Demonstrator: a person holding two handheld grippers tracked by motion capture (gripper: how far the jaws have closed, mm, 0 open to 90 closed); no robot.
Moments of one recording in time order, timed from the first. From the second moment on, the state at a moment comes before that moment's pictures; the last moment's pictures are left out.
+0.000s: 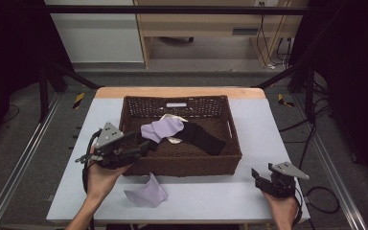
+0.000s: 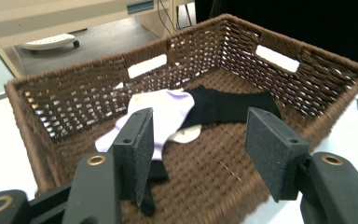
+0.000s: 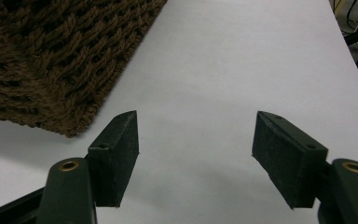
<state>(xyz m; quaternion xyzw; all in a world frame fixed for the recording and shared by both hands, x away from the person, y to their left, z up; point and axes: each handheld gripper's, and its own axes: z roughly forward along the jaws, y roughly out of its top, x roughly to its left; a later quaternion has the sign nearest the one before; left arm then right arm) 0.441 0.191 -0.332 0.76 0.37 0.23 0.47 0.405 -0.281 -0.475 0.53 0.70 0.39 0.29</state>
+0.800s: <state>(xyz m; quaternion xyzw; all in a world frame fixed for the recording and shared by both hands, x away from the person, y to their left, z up) 0.545 0.149 -0.329 0.75 0.41 0.26 0.45 0.406 -0.282 -0.475 0.53 0.69 0.39 0.29</state>
